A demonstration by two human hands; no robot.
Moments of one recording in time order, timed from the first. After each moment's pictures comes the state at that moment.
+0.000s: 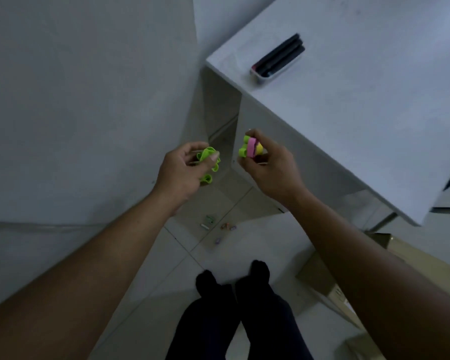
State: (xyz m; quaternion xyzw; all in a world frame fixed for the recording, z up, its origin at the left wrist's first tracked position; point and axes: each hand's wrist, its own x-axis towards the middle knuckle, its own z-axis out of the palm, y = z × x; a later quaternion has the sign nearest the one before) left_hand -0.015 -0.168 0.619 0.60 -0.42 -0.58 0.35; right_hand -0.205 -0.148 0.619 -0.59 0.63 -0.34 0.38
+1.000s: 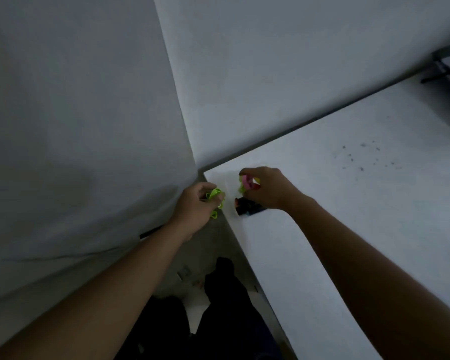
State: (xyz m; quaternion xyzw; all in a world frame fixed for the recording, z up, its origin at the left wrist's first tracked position) left_hand -0.122 -0.360 0.678 0.72 -0.31 -0.52 0.35; right_hand -0.301 -0.453 0.682 -0.79 0.49 -0.03 0.36
